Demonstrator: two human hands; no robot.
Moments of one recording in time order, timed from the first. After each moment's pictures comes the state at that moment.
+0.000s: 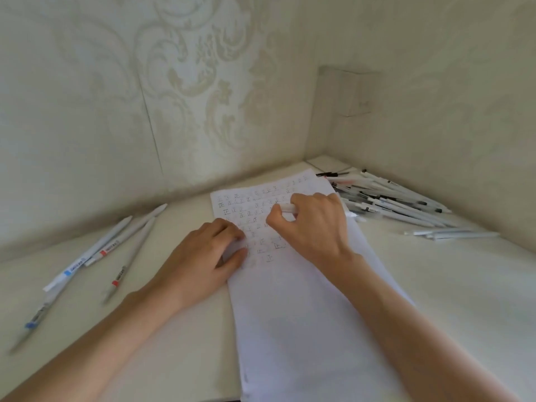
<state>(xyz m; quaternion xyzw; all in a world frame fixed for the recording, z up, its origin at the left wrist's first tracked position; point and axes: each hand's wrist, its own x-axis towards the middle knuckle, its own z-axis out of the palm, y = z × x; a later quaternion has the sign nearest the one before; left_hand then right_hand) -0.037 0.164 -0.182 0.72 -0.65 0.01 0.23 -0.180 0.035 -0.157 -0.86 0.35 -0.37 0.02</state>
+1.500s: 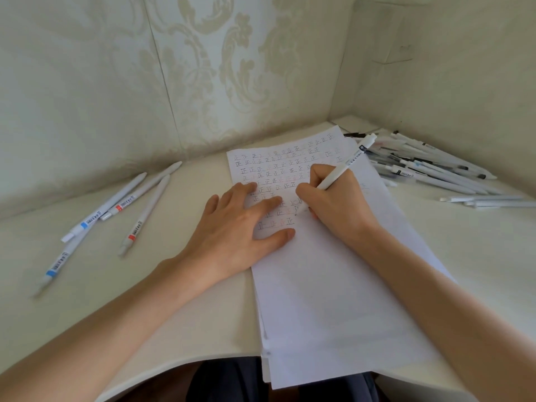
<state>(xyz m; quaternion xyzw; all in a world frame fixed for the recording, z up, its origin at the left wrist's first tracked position) -0.067 0.168 -0.180 0.79 -0.59 -0.06 0.14 -0.191 0.052 -0.163 -0.78 0.35 -0.32 0.40</state>
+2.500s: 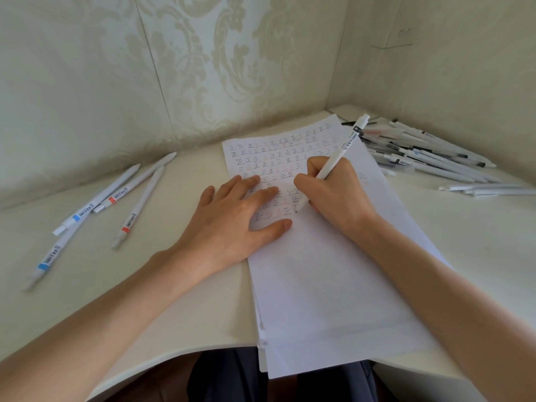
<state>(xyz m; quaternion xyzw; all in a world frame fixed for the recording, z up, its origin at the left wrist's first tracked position) -0.066 0.167 -0.181 0.79 -0.60 -0.06 0.12 -0.192 0.055 -0.159 -0.78 0.35 -0.31 0.42</state>
